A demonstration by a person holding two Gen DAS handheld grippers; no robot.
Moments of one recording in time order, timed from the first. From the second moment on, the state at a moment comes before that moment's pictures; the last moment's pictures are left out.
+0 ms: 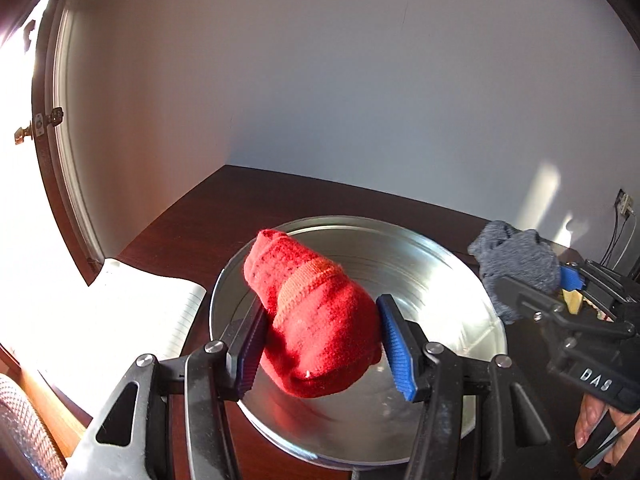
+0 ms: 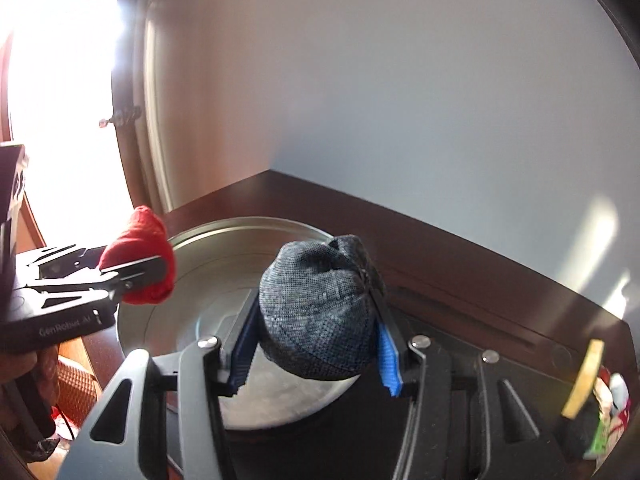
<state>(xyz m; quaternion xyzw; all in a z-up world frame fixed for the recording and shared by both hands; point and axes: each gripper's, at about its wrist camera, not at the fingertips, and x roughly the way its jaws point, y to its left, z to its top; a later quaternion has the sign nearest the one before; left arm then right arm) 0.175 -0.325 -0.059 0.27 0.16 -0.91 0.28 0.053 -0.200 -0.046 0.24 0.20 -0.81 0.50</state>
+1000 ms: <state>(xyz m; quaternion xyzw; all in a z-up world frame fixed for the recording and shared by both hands) 0.161 -0.312 -0.050 0.27 0.16 -0.91 0.26 0.059 -0.187 -0.065 0.25 0.16 -0.83 0.48</state>
